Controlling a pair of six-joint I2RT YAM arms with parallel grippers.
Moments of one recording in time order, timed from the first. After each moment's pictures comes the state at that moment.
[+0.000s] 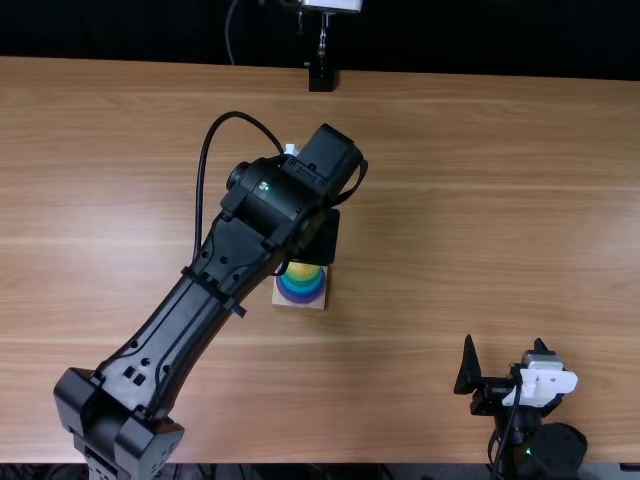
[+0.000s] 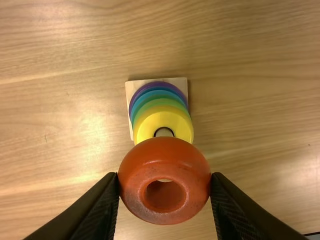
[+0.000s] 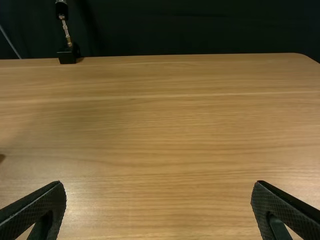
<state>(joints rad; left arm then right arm) -0.62 1.97 2.11 -1.41 -0.07 -0.50 -0.04 0.01 0.09 -0.32 -0.01 -0.03</state>
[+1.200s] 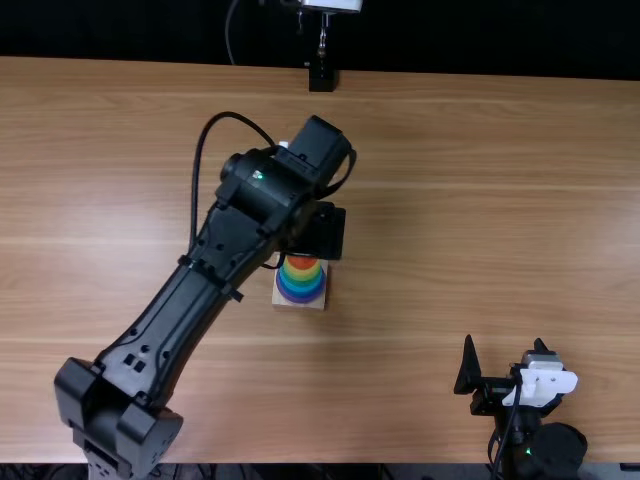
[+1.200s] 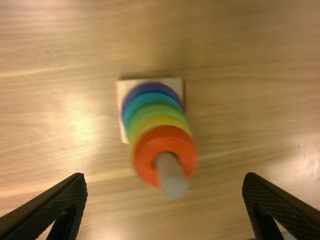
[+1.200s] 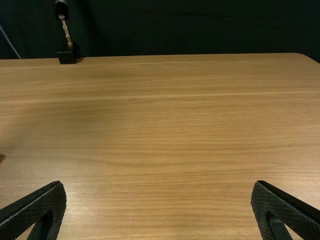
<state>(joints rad) -0.56 1.99 2.10 -1.38 -0.01 -0.50 -0.04 0.01 0.09 -0.32 -0.01 -0.03</state>
